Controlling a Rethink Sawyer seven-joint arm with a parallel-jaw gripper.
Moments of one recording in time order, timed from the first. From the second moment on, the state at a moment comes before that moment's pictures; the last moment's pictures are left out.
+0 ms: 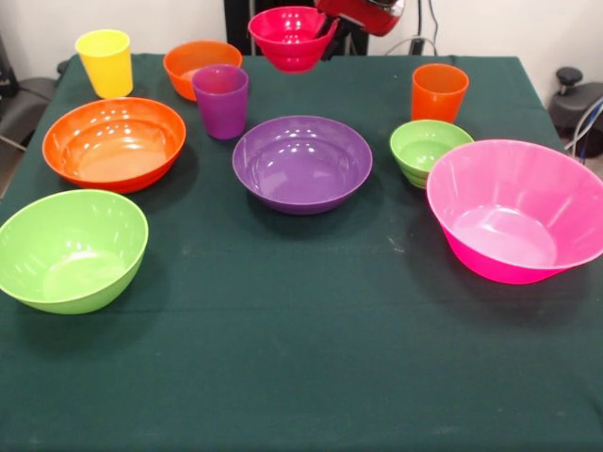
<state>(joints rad) 0.25 -0.48 -0.45 1.74 -0.07 0.55 1.84</state>
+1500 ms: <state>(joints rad) 0.26 -0.46 -0.45 1.91 -0.07 0.41 1.89</state>
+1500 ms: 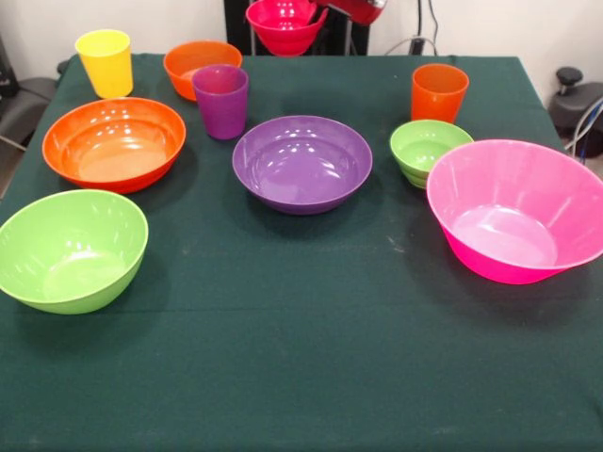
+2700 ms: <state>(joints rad) 0.26 -0.37 -0.45 1.62 -0.07 0.62 1.89</state>
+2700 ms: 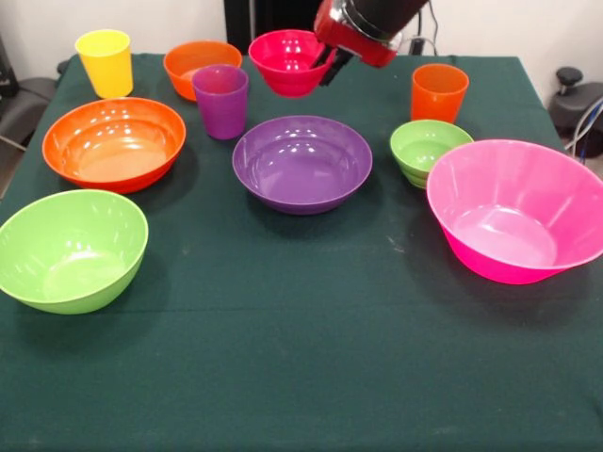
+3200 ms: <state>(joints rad) 0.26 -0.32 -0.45 1.45 -0.05 0.71 1.89</state>
